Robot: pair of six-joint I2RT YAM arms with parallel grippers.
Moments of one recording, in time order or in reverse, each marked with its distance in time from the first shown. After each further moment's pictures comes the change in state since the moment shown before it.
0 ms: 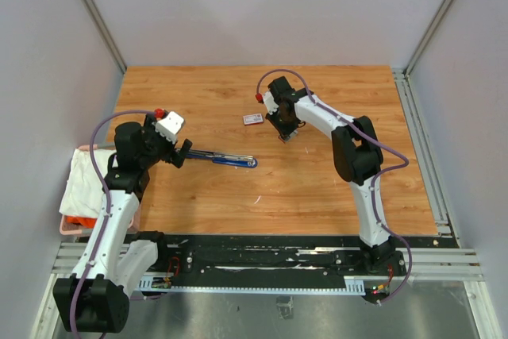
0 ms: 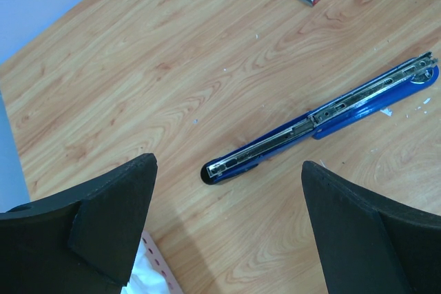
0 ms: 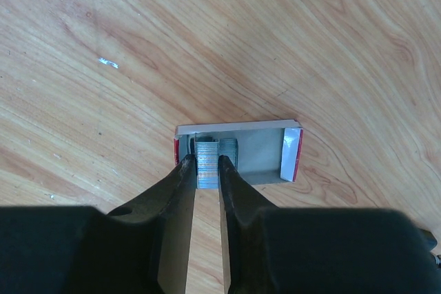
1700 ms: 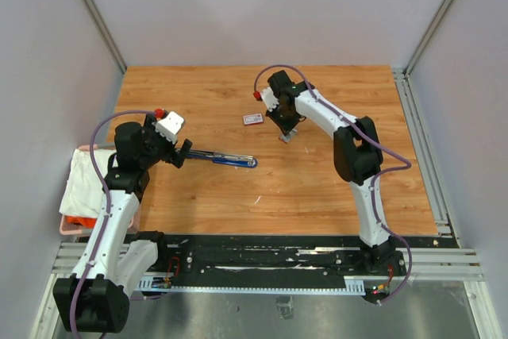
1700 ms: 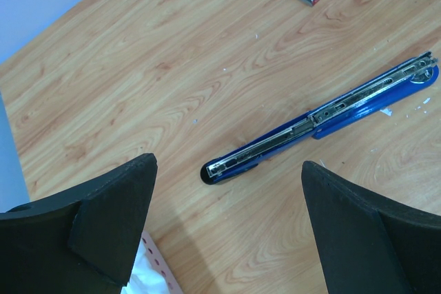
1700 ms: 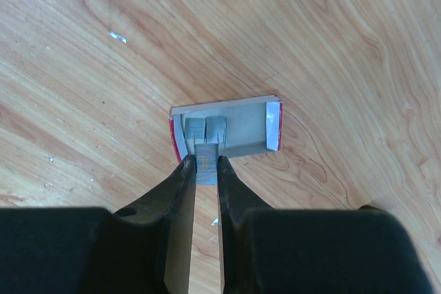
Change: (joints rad) left arm 0.000 0.000 -0.001 0.000 0.000 0.000; right arm 0.000 0.001 0.106 -0.127 0.000 -0.088
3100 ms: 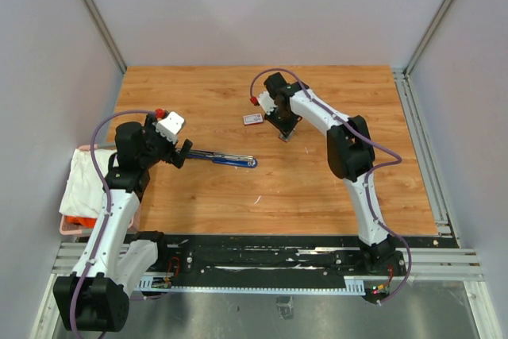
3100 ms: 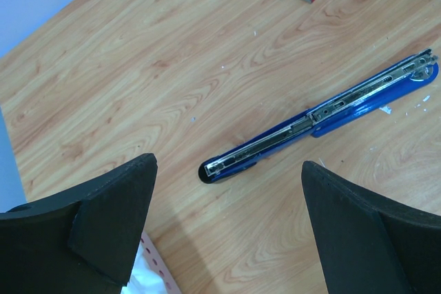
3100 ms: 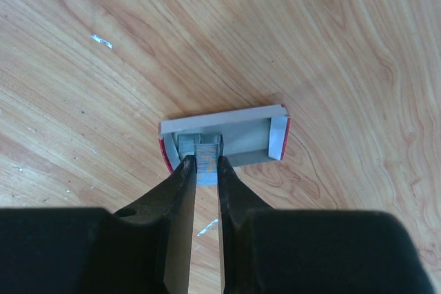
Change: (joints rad) left arm 0.000 0.008 -0.002 0.000 0.001 0.000; right arm 0.010 0.090 0.091 -0.071 0.030 -0.078
